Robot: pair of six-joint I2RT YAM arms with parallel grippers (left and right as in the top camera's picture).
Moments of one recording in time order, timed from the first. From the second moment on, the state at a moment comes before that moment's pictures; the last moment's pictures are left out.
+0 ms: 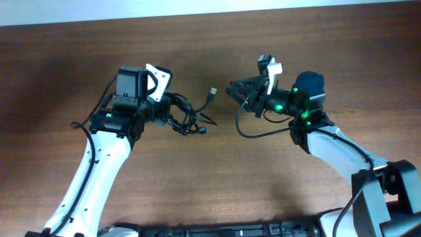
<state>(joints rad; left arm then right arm) -0.22 1.39 1.09 -0.62 0.06 0.19 0.21 1.55 0.71 0.70 -0.94 0.42</state>
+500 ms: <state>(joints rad) -0.22 1.39 1.09 -0.68 0.11 0.41 0.27 1.55 0.71 0.68 -0.90 0.48</state>
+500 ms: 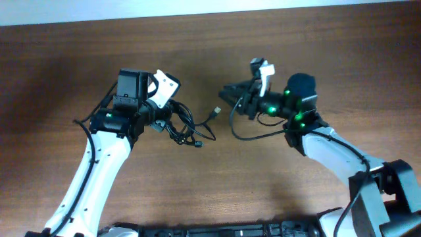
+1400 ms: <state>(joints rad) -0.21 1.39 1.09 -0.64 0.21 0.44 0.62 1.56 0.76 0.49 -0.63 0.35</state>
